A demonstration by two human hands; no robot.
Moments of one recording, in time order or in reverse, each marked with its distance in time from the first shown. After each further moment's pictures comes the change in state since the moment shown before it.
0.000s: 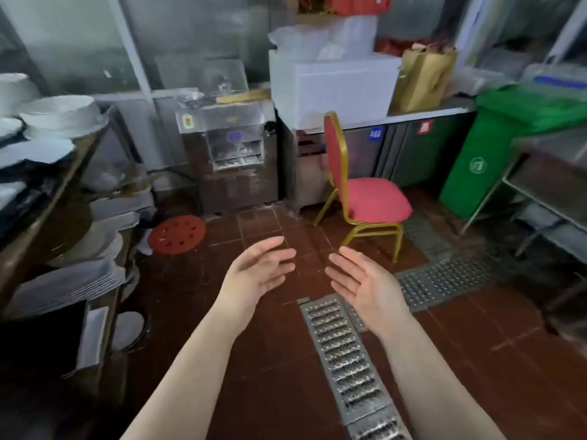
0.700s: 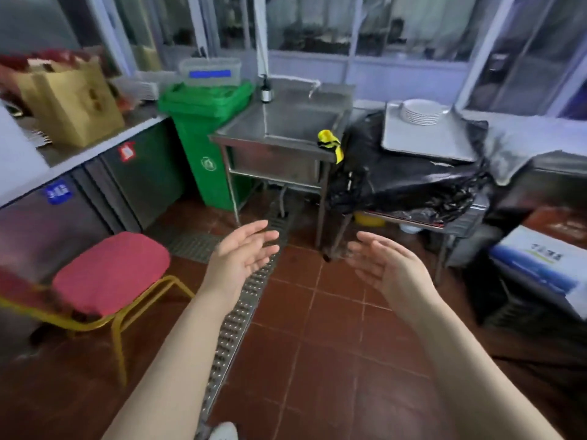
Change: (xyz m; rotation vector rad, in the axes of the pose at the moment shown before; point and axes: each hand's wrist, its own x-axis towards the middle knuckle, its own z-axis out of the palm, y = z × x) left_hand 0.235 -0.101 0.572 0.066 -0.806 -0.166; right_hand -0.067 -0.263 -0.462 0.000 0.840 -0.499
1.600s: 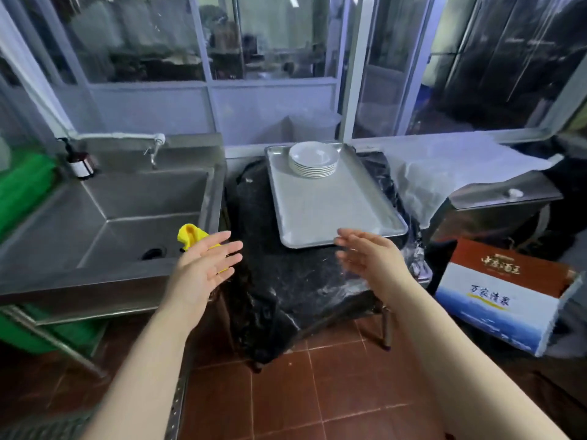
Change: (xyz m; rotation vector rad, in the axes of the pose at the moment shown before) left_hand 0.614 -0.021 0.263 0.042 -0.325 -0.086; right_hand 0.528 -0.146 -0.216 0.034 0.467 -0.070
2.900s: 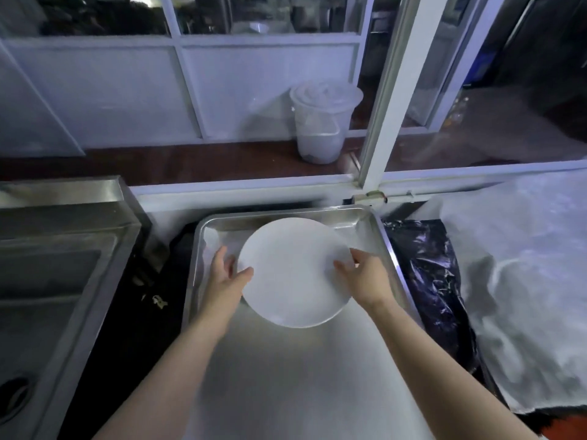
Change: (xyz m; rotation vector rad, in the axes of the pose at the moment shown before) left_hand 0.639 -0.118 0.190 0.247 0.192 -0.209; right_hand 0.670 -0.009 -0.051 -0.810 0.095 -0.032
